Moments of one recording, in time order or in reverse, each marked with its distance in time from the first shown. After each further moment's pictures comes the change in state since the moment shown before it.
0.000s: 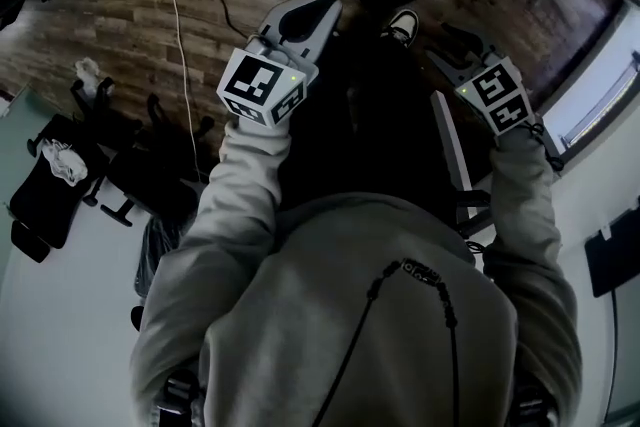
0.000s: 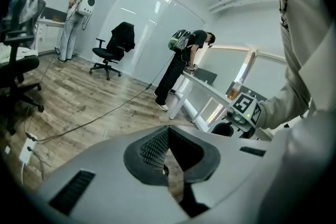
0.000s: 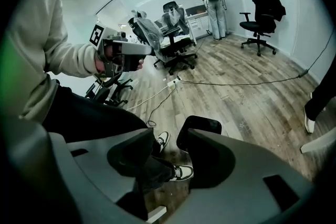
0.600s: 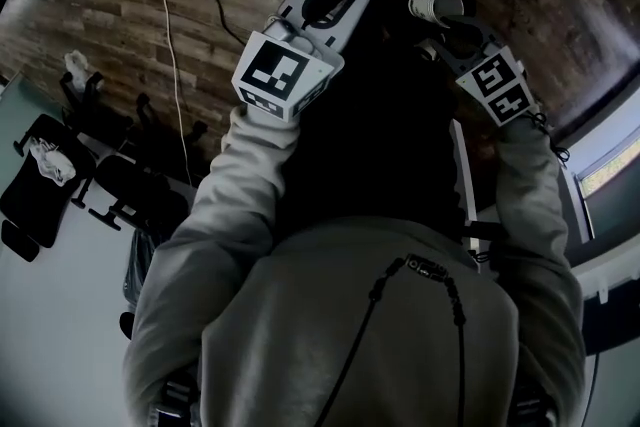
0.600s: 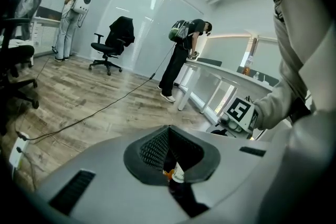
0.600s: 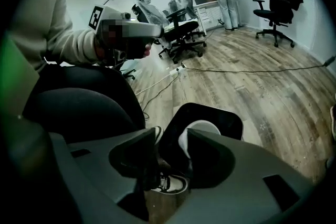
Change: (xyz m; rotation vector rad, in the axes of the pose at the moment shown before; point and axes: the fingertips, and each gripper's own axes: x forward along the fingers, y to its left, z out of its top) left arm 0.096 0.096 -0.099 0.080 0.017 0.013; right arm 0.181 -0.071 -0.050 -0.091 0.034 0.084
